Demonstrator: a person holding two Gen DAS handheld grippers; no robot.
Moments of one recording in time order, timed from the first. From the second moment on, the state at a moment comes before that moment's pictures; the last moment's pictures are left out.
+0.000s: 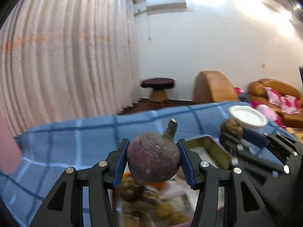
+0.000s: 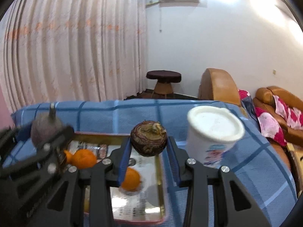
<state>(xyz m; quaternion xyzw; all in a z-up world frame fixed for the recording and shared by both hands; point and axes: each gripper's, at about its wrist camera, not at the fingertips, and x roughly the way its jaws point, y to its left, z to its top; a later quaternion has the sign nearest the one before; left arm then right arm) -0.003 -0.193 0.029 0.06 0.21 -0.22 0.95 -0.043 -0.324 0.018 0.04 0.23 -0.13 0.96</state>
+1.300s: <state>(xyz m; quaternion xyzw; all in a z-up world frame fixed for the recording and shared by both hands) 0.025 -0.207 -0.018 0.13 0.33 -0.15 0.92 -0.002 -0.308 -0.005 0.04 0.29 -0.04 0.96</state>
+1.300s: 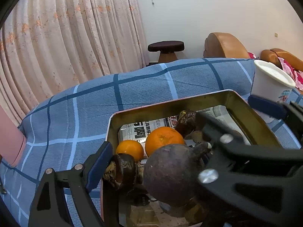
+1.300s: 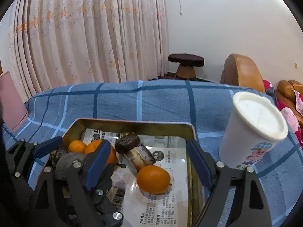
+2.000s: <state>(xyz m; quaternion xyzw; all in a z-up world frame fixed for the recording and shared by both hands) -0.011 -0.205 0.006 0.17 0.22 -0.12 0.95 -0.046 -0.335 0.012 0.12 0.20 -0.10 0.97</state>
